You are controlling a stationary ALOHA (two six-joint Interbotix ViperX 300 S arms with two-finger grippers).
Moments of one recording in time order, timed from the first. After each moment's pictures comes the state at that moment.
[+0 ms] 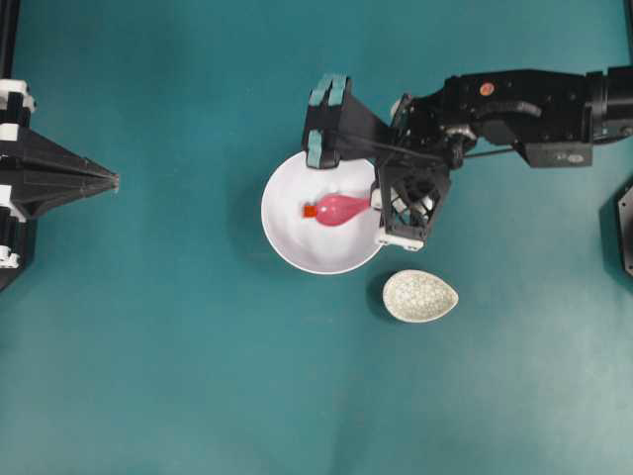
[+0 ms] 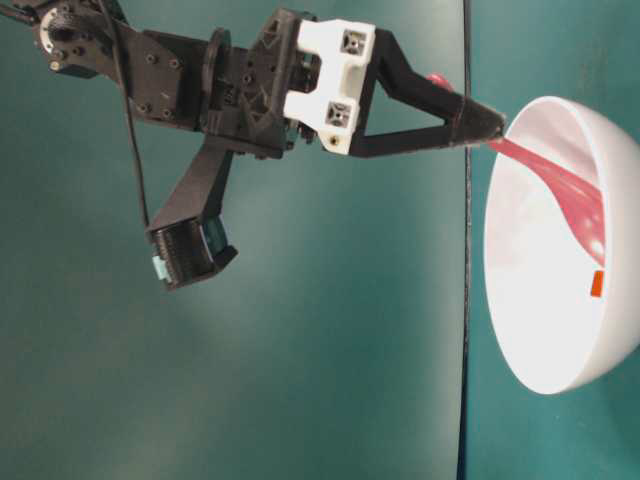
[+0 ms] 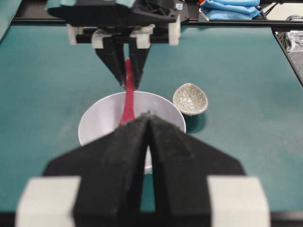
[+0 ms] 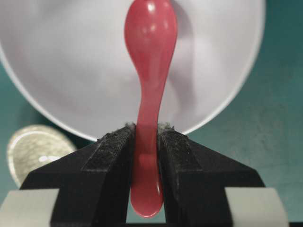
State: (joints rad) left arm 0.00 -1.03 1.15 0.01 -0.05 -0.01; right arm -0.13 0.08 0.31 0.15 0.93 0.00
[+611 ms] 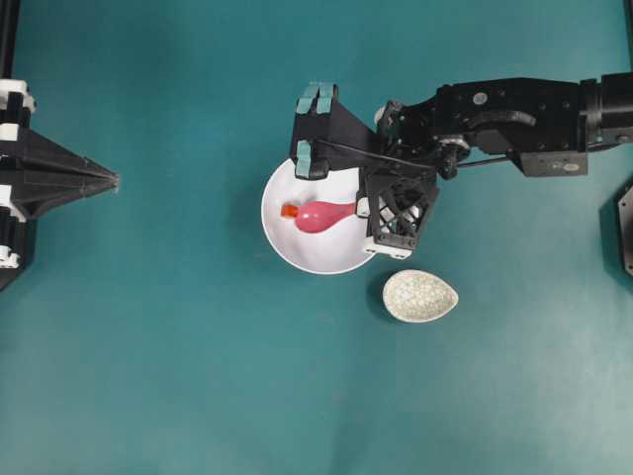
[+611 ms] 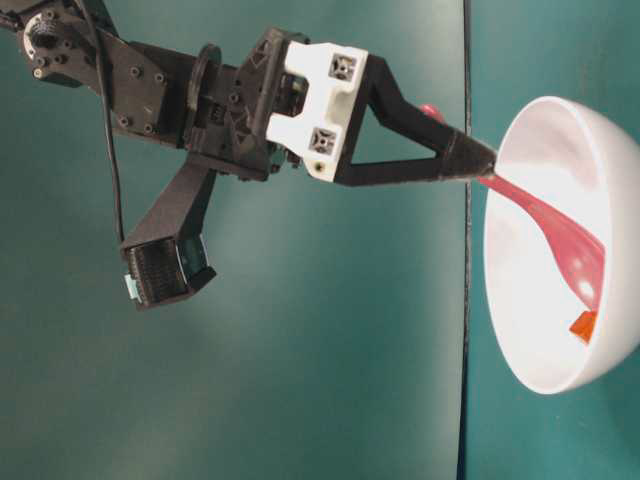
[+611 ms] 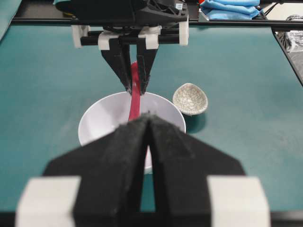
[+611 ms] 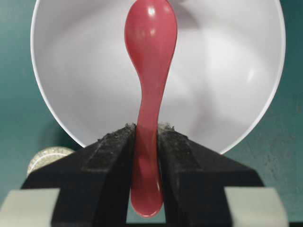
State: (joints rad) left arm 0.00 -1.03 1.15 0.01 -0.05 -0.01; right arm -0.11 0.10 0.29 0.15 0.89 -0.01
